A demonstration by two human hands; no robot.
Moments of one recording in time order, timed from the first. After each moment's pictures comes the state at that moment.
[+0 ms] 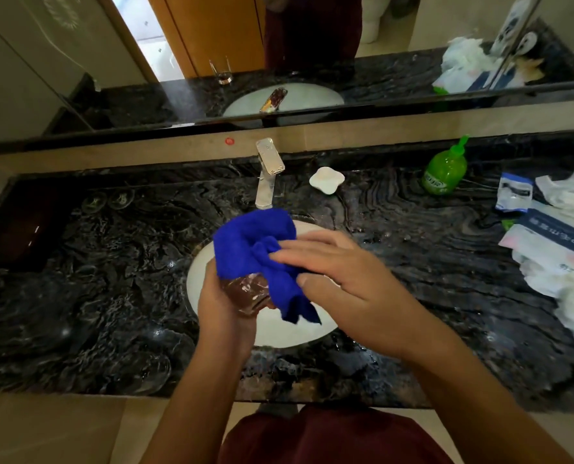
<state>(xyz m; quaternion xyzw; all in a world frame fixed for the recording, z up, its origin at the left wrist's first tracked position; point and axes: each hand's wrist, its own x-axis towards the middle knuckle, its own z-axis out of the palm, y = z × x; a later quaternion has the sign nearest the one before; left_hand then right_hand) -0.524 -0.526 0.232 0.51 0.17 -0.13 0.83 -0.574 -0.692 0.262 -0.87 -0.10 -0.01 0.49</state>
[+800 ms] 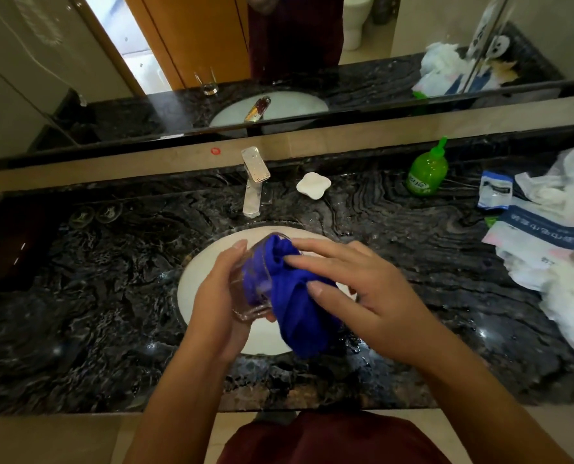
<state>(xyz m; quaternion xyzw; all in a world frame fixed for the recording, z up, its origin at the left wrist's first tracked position) -0.525 -0.536 0.260 0.60 0.09 -0.23 0.76 -0.596 -0.721 0.248 -0.88 -0.10 -0.10 0.45</state>
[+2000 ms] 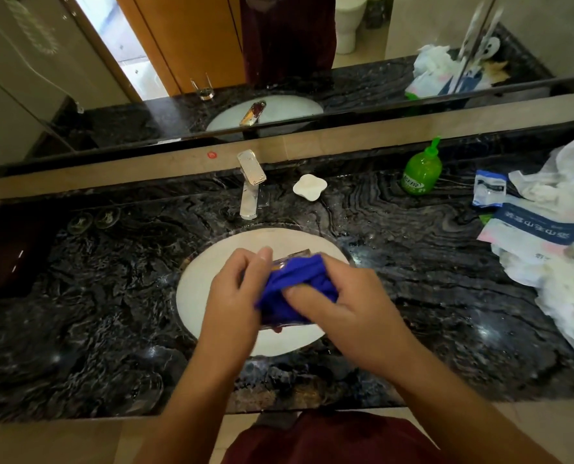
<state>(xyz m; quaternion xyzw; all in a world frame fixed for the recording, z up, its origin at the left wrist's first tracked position) -0.542 -0.541 0.261 0.76 -0.04 -0.13 0.63 -0.604 -0.692 0.266 -0.79 0.02 -0.03 0.61</state>
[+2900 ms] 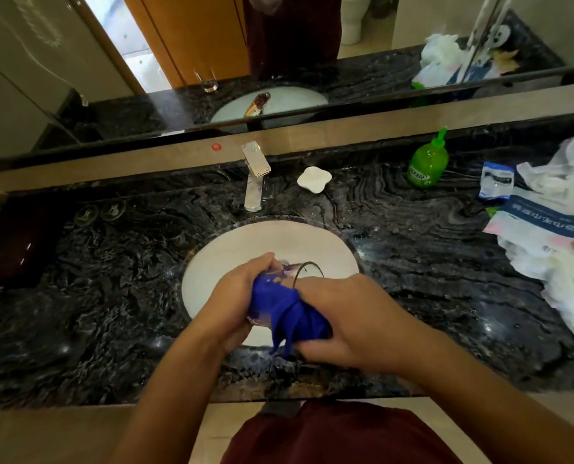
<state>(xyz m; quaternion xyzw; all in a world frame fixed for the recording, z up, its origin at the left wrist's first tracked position) -0.517 -0.531 0.237 0.66 0.08 -0.33 0.67 -0.605 -0.696 0.246 -0.93 -0.18 0.00 0.31</state>
